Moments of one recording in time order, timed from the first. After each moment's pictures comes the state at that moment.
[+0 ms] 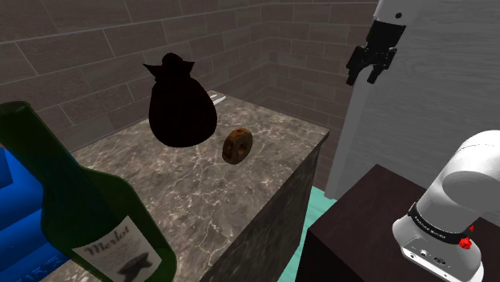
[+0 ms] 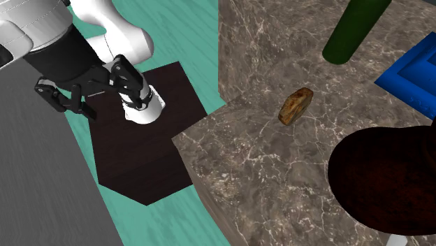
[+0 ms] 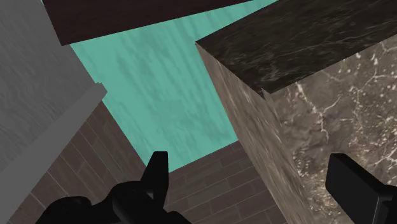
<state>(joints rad) -0.01 -0.83 -0.07 -2.40 0.08 1.69 0.16</state>
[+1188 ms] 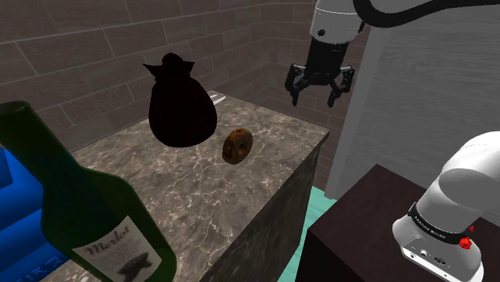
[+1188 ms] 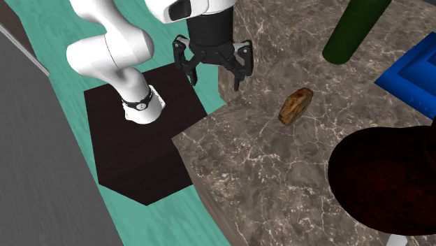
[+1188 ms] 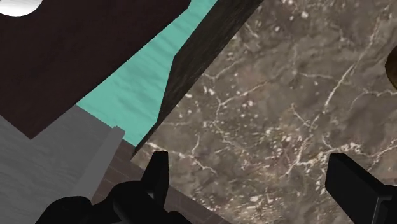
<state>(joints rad) -0.08 -0.68 0.46 -2.25 0.25 1.74 0.96</state>
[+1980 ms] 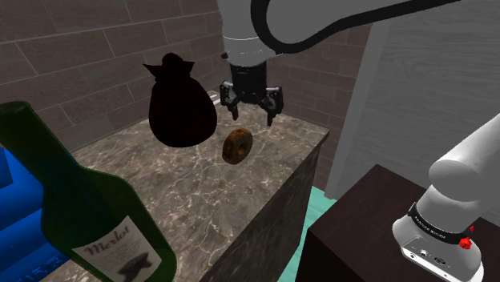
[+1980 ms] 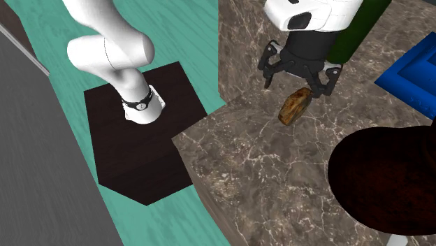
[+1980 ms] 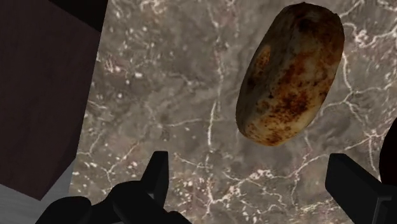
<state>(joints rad) -0.31 -0.14 0.99 -1.81 -0.01 1.75 1.68</state>
